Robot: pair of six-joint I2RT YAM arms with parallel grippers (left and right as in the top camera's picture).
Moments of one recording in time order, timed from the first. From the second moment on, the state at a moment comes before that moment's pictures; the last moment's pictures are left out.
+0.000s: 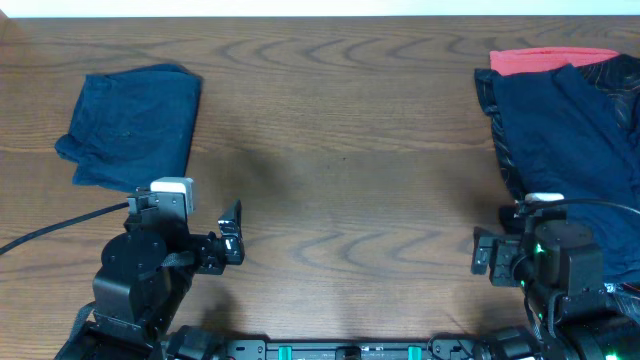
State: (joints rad) left arm -0.31 0.57 0.97 -0.92 -0.08 -0.24; right arm 0.22 0.60 0.86 -1.10 0.17 0.20
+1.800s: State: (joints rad) left arm -0.31 0.57 0.97 -0.92 -0.08 -0.24; right arm 0.03 0.01 0.01 -0.07 0.01 -0.12
